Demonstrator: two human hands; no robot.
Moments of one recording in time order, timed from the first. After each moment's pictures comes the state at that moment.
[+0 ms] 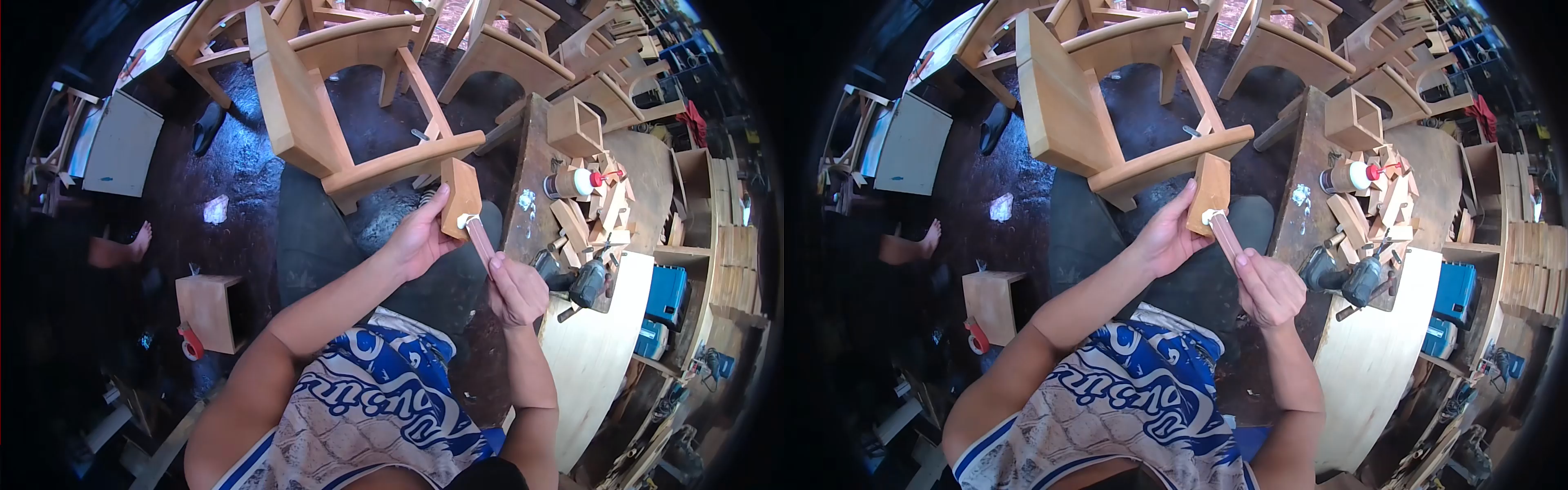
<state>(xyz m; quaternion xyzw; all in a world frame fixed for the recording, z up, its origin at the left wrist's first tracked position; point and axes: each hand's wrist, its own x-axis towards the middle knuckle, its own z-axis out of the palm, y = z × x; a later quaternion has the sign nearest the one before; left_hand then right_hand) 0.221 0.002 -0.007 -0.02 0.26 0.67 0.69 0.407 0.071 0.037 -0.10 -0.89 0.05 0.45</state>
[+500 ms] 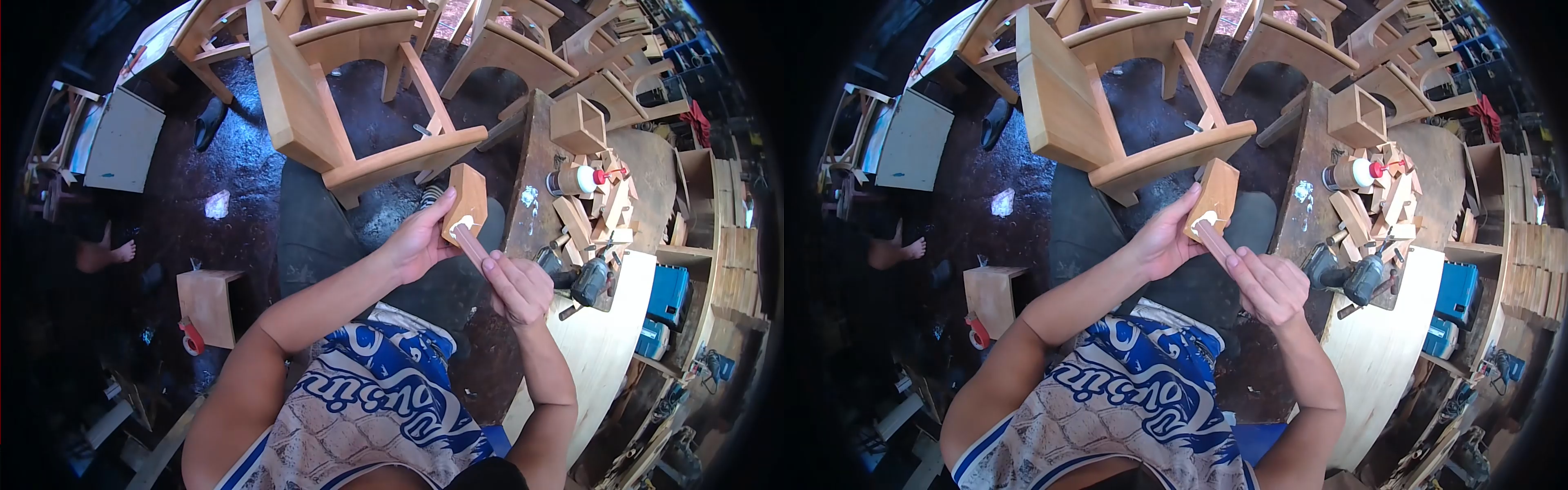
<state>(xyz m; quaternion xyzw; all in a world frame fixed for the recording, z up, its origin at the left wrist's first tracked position) 0.221 -0.008 0.008 -0.01 0.30 0.63 0.72 0.410 0.079 0.053 -0.02 -0.93 0.05 0.37</state>
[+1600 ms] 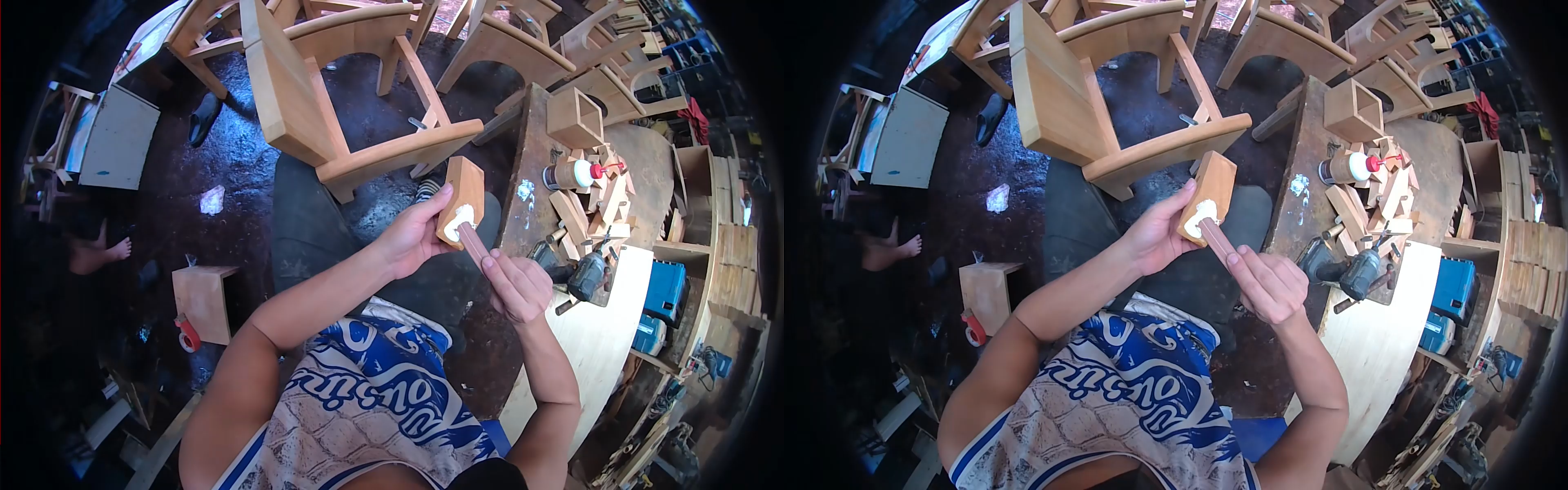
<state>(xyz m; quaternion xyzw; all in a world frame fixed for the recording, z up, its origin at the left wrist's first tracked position) 0.220 -0.011 0.008 0.01 0.30 0.61 0.73 0.422 0.083 0.057 -0.01 -0.94 0.04 0.34</state>
